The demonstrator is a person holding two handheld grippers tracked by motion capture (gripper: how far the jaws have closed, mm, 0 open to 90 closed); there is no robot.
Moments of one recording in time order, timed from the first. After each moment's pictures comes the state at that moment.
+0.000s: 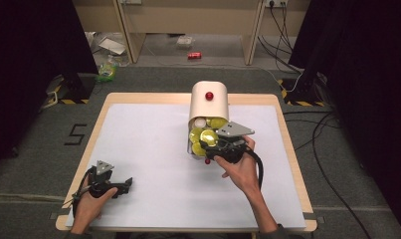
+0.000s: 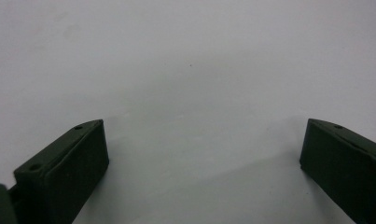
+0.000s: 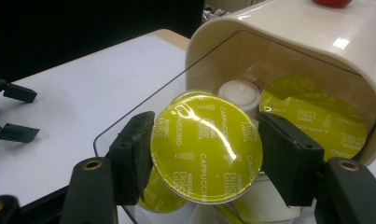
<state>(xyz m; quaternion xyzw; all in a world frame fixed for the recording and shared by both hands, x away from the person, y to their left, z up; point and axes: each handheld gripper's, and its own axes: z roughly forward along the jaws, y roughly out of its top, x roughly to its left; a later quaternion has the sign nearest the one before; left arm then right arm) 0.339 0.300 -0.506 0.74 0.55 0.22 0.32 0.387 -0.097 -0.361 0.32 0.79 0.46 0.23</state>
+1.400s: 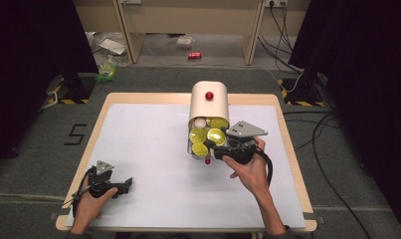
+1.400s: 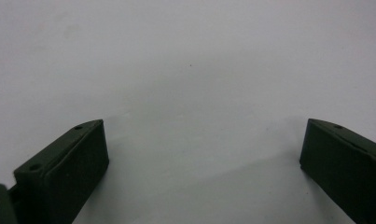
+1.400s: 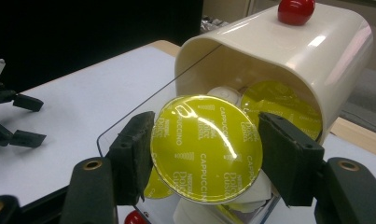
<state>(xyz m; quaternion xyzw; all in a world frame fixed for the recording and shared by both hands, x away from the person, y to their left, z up) 0.339 0.300 -0.506 0.74 0.55 0.22 0.32 0.378 -0.117 -0.348 0.33 0.78 0.48 0.23</state>
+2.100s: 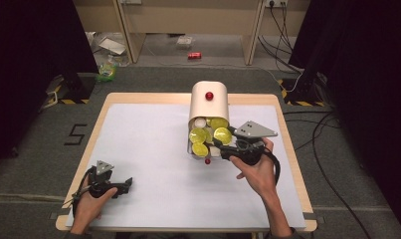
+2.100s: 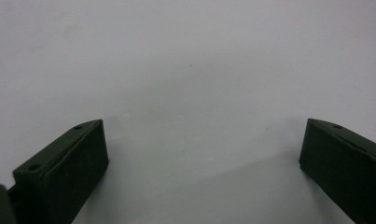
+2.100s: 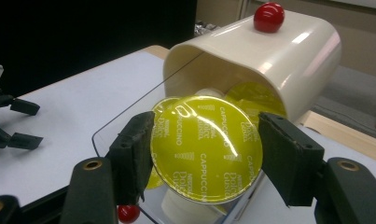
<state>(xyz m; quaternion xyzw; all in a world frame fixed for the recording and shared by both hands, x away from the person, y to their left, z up) 0.339 0.300 -0.506 0.74 0.55 0.22 0.32 0.371 -0.133 -0.340 0.34 0.77 0.48 0.24</state>
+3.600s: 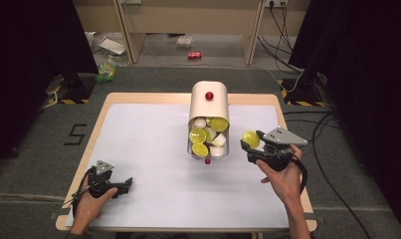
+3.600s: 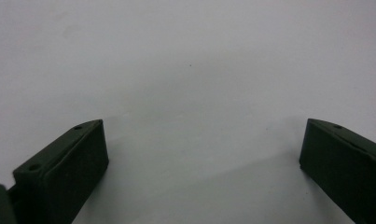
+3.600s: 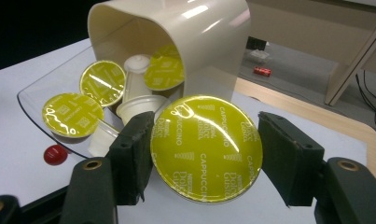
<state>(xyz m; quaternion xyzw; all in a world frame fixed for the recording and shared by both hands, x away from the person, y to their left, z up) 0.339 0.300 -0.506 0.74 0.55 0.22 0.32 0.359 -0.196 -0.348 0.39 0.75 0.45 0.28</state>
